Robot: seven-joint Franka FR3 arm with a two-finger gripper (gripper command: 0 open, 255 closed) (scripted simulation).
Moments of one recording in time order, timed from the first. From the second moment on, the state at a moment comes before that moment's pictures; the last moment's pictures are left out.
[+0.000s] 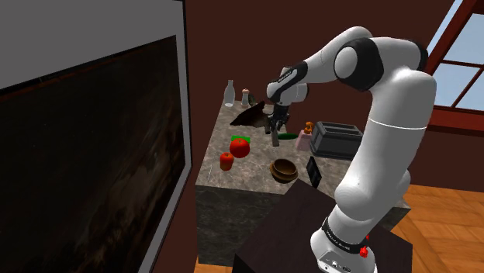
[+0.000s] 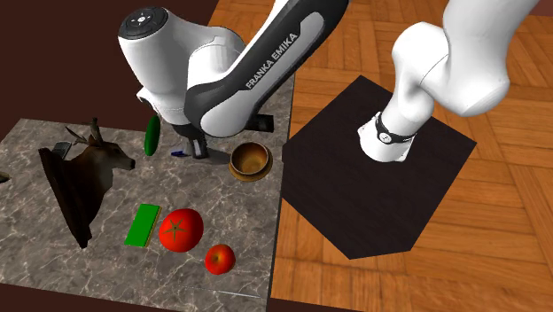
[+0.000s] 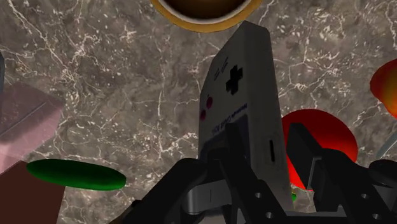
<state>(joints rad) -0.32 0.21 -0.30 -2.13 0.07 2.39 -0.15</state>
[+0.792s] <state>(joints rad) -0.37 -0.25 -0.34 -2.58 -0.13 2.40 -0.10</state>
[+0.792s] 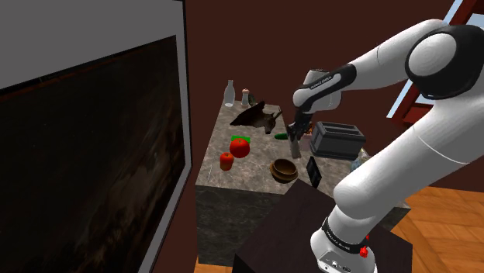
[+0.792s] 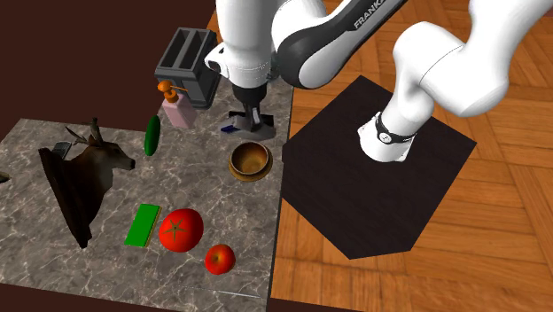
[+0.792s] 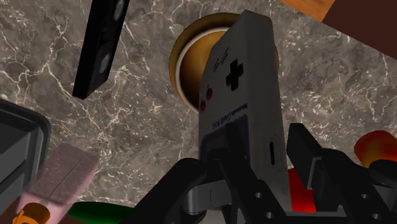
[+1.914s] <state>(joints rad) -0.34 -0.06 -0.37 -2.66 -0.06 2.67 -0.15</state>
